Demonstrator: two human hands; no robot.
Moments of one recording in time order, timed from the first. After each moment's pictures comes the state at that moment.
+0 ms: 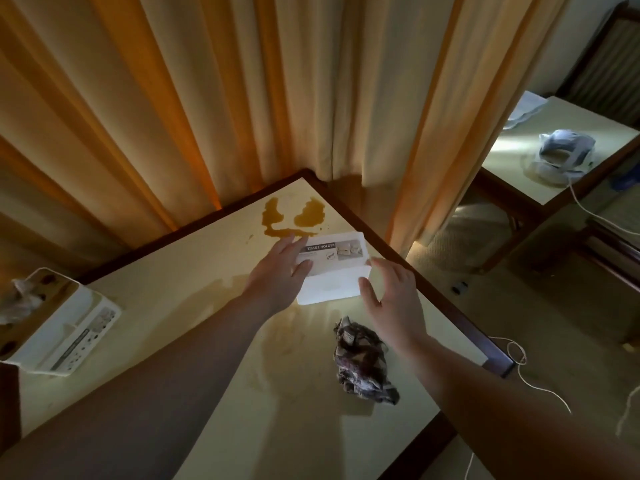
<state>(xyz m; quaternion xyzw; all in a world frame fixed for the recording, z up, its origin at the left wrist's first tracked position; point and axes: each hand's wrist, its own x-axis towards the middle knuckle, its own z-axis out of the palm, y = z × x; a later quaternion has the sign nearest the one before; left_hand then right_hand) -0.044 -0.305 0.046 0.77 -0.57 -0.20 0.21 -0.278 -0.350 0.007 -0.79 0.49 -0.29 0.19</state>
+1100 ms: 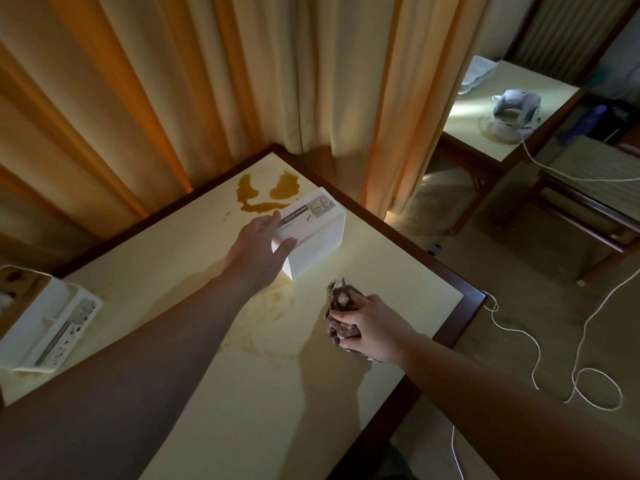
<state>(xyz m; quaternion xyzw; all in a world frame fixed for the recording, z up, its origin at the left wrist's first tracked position) -0.045 -0.276 0.045 0.76 -0.60 -0.15 0.18 -0.315 -0.267 -0.037 -0.88 0.40 0.08 0.23</state>
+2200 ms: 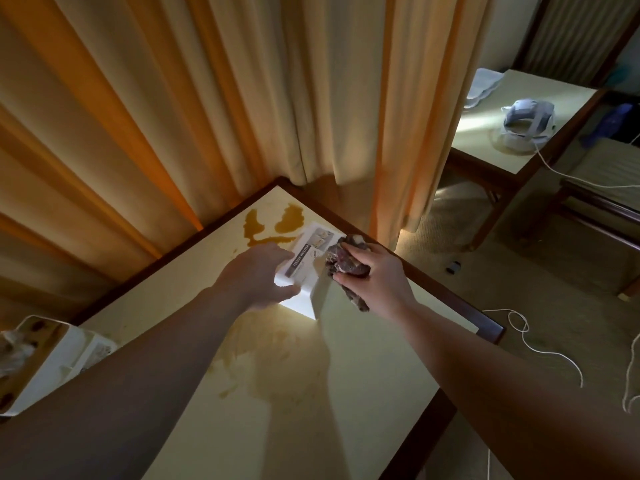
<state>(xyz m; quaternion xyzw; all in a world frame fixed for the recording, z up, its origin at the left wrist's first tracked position) -0.041 -0.307 0.097 0.71 -0.70 -0.13 0.00 -0.286 -0.361 0.040 -0.75 0.48 -0.31 0.34</state>
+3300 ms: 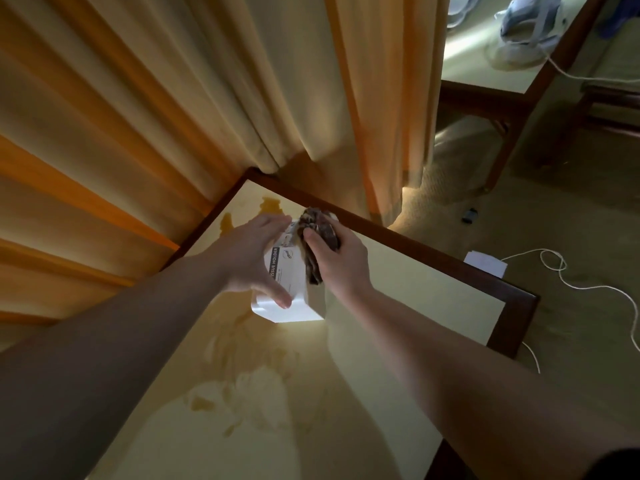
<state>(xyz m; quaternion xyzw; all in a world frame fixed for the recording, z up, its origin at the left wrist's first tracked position) -0.070 -0.395 0.120 0.65 -0.72 -0.21 -0.12 -0.227 -0.400 0.004 -0.51 0.53 -0.46 0.50</state>
